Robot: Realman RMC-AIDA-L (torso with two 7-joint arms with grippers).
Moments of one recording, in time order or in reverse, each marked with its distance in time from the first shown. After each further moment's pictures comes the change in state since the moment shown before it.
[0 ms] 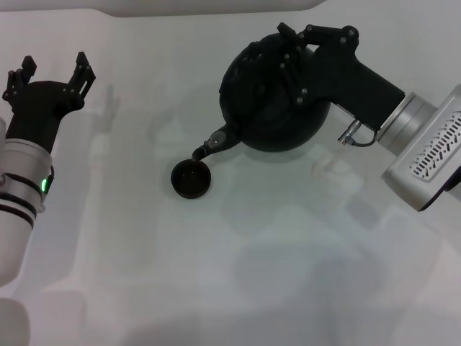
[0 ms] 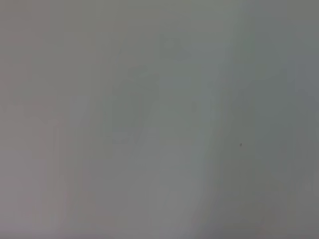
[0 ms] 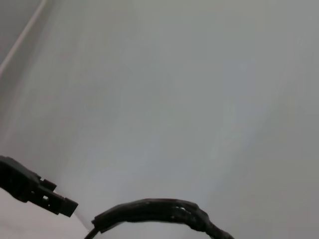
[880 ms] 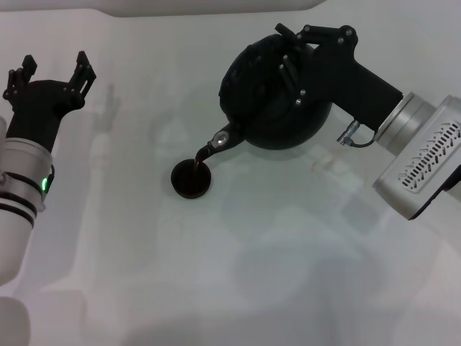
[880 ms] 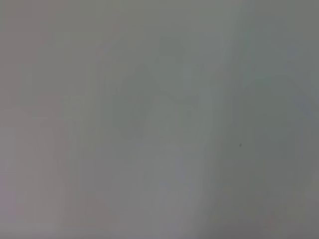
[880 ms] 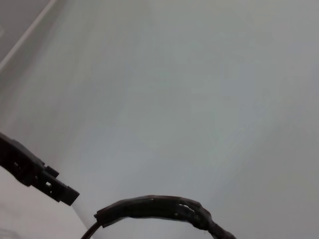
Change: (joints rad) left arm -0.004 0.000 0.000 -0.002 0.000 0.001 0.000; right arm 0.003 0.001 0.000 0.000 0.000 -0.001 -0.107
